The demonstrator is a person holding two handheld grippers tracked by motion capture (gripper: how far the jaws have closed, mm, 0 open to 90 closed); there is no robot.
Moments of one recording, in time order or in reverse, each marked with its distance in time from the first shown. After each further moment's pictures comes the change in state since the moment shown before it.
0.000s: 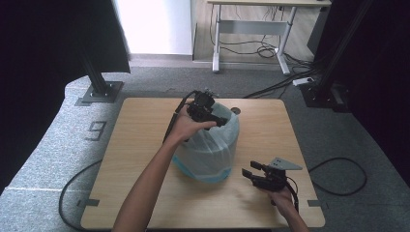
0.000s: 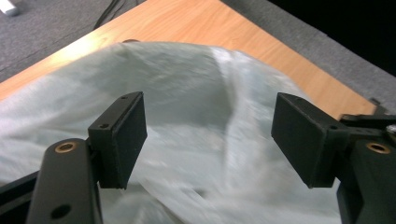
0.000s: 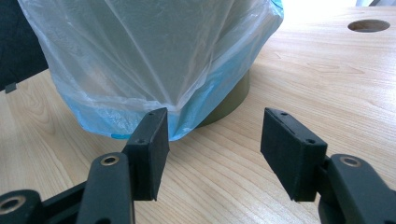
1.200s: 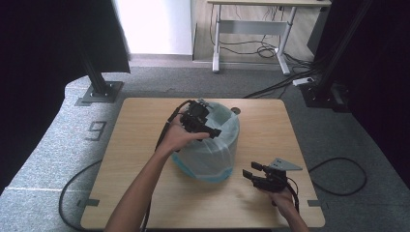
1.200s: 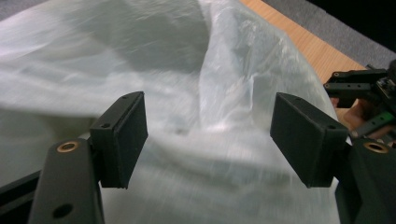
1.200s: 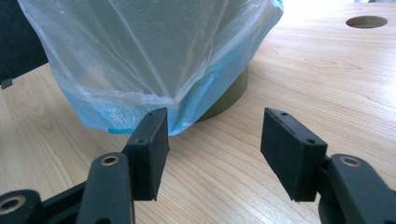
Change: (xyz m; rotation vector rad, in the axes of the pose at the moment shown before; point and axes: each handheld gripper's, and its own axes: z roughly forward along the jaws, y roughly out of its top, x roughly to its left) left arm -0.006 -0.031 -0.019 0.059 0.004 0.020; right arm -0.001 -0.002 -0.002 0.016 -0.009 -0.004
